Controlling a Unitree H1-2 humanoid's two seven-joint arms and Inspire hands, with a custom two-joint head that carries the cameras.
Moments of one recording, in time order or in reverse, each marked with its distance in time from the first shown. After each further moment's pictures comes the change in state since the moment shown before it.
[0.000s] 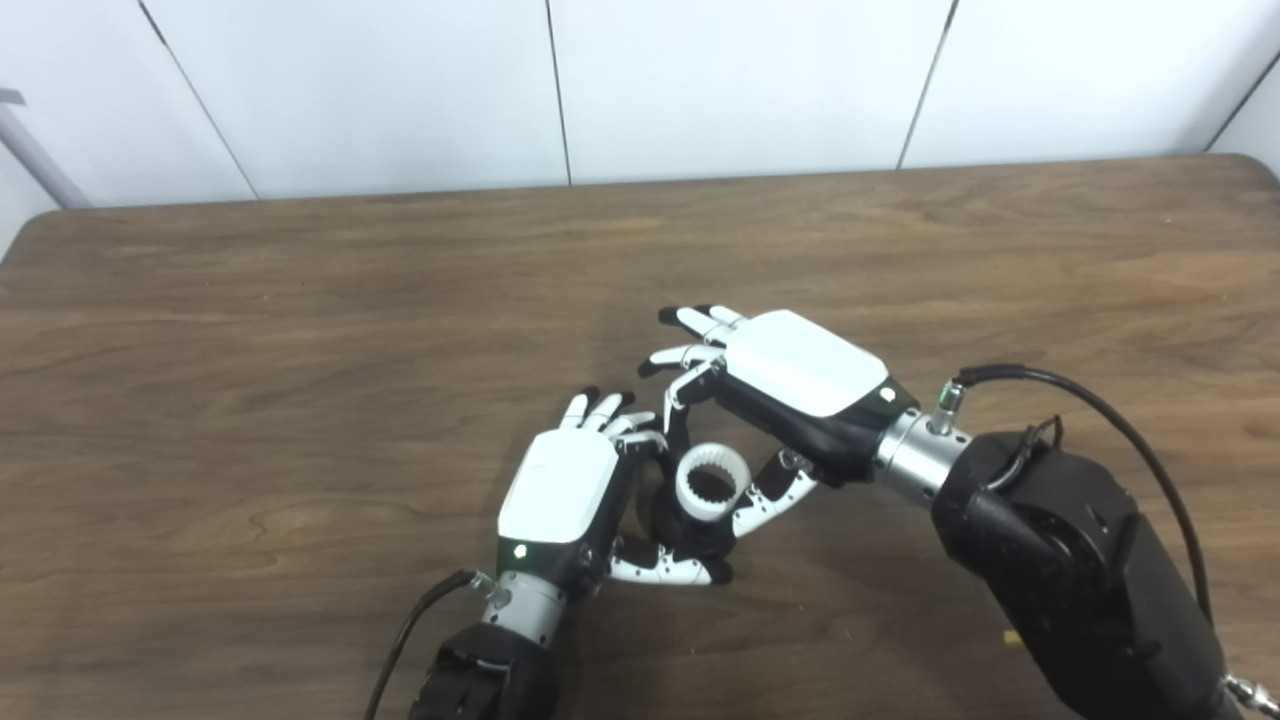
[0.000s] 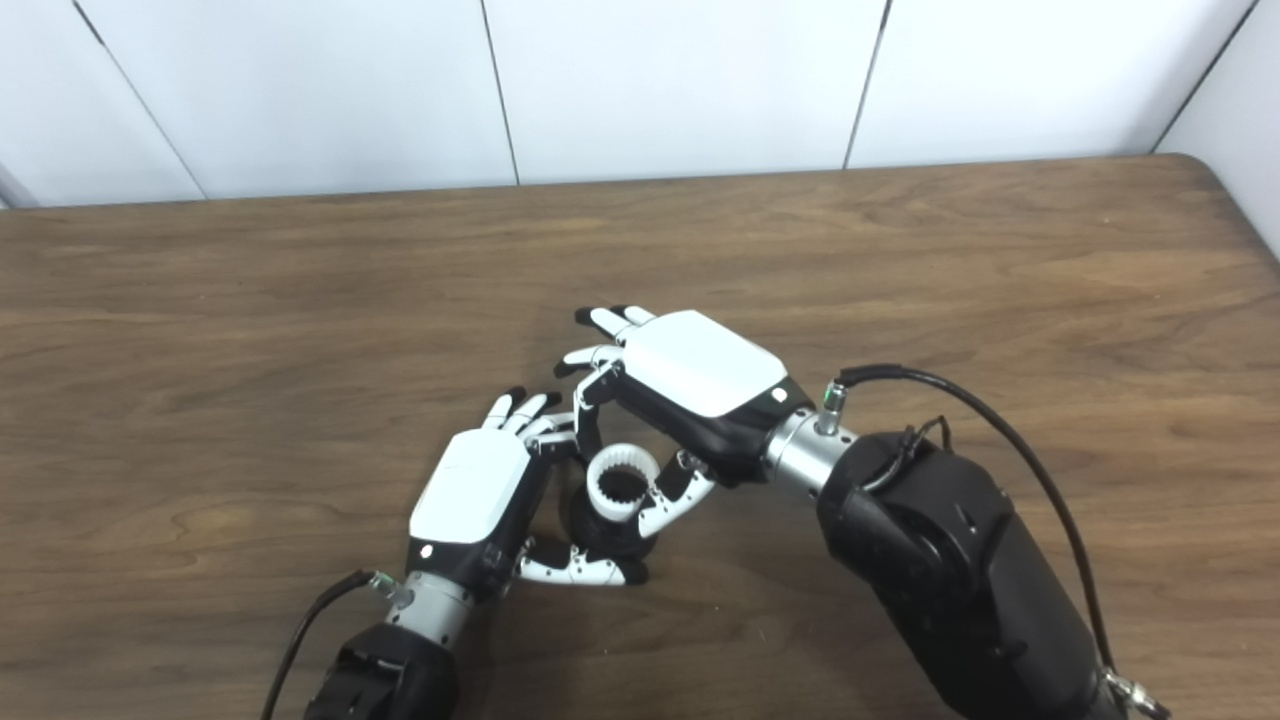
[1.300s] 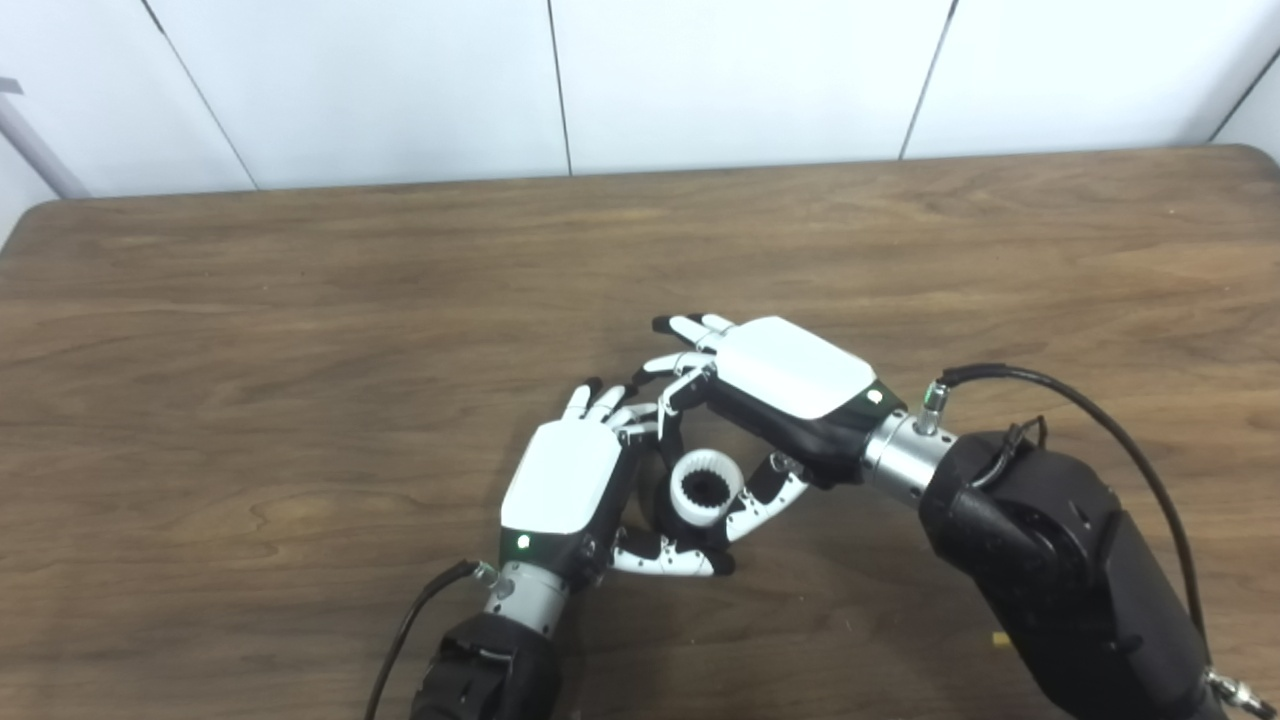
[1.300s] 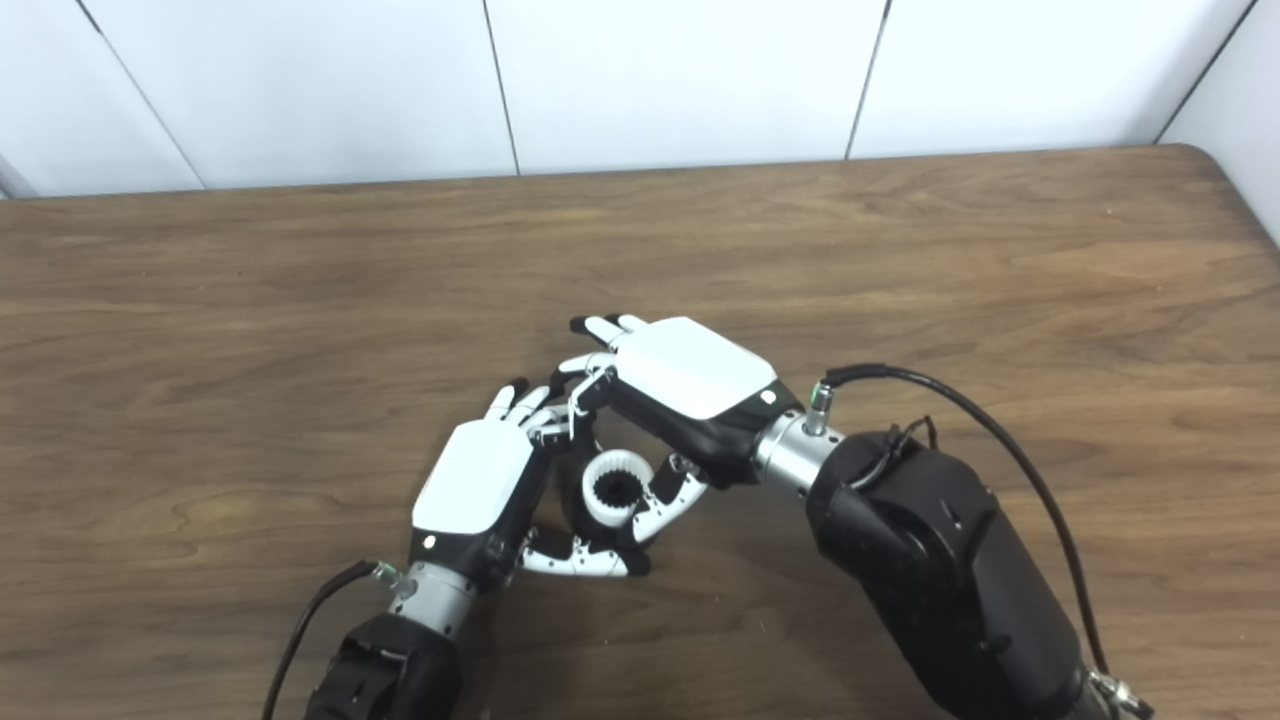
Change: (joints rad) left arm -0.001 -0.004 -0.006 -0.001 0.006 0.005 -0.003; right arm 0.021 0.021 0.005 0.027 -0.010 -0.028 0.015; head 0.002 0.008
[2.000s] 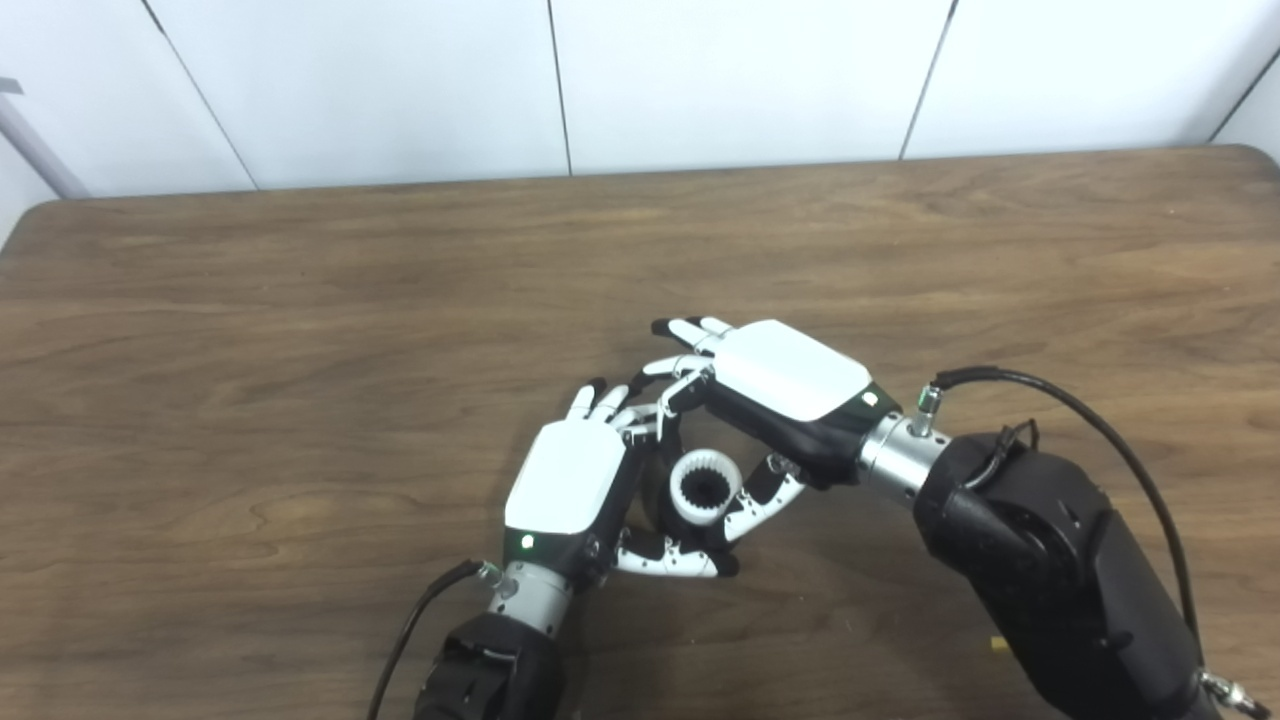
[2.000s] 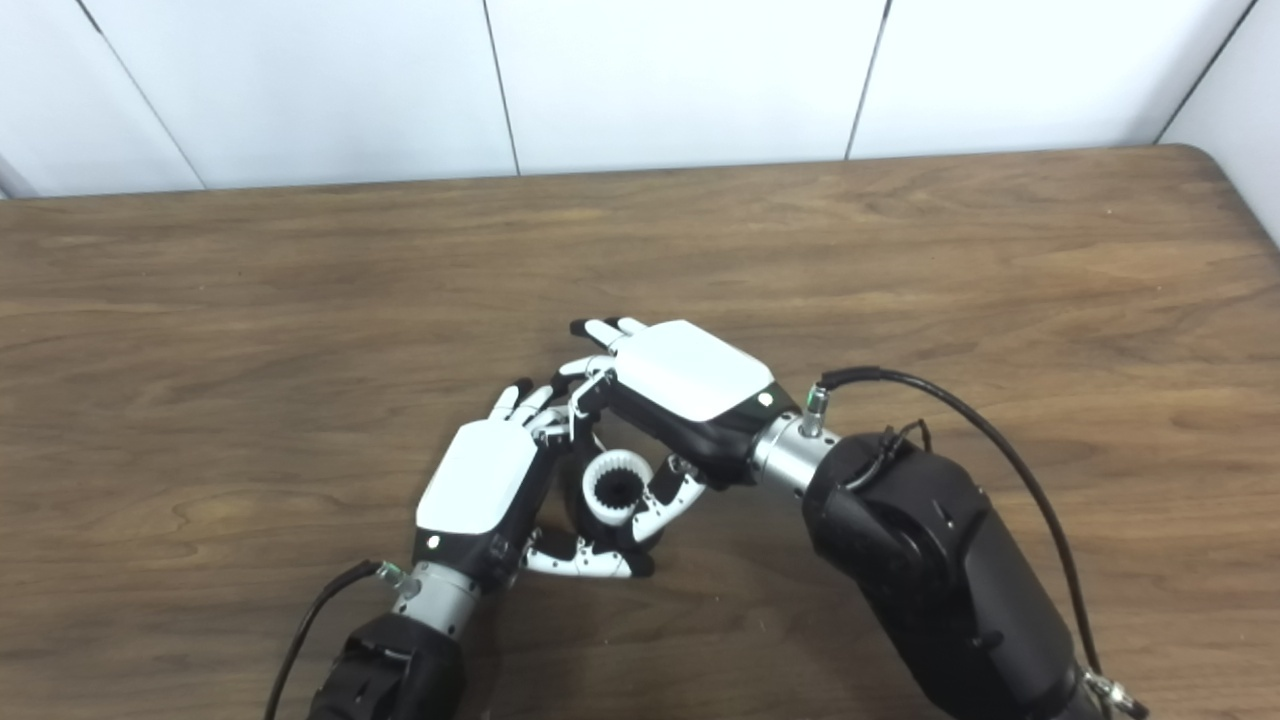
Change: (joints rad) left arm -0.002 -0.002 -0.002 0.000 0.000 0.003 -0.002; right arm 0.001 0.006 0.000 0.029 -0.005 -0.015 -0.021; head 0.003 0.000
